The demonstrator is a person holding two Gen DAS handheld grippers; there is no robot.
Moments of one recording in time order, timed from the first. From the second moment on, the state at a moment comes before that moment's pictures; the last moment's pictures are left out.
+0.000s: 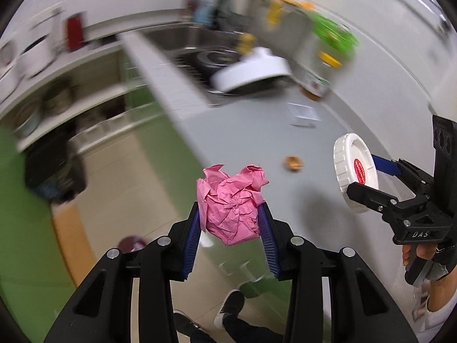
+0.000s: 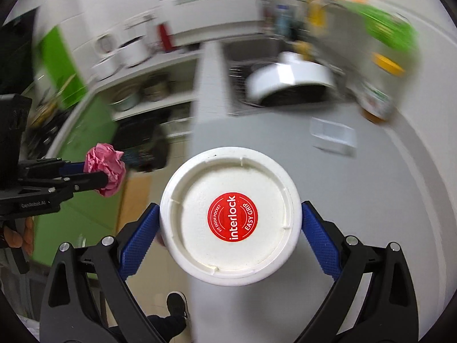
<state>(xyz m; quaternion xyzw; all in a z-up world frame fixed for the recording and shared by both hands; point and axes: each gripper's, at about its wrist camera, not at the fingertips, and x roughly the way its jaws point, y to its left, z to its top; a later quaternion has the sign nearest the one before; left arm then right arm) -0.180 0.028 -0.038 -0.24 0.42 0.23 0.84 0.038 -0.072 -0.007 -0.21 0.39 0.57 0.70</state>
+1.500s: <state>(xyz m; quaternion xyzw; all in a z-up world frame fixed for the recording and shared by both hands) -0.459 0.256 -0.535 -0.41 0.35 0.43 0.72 -0.233 0.219 -0.549 -0.37 0.41 0.67 0.49</state>
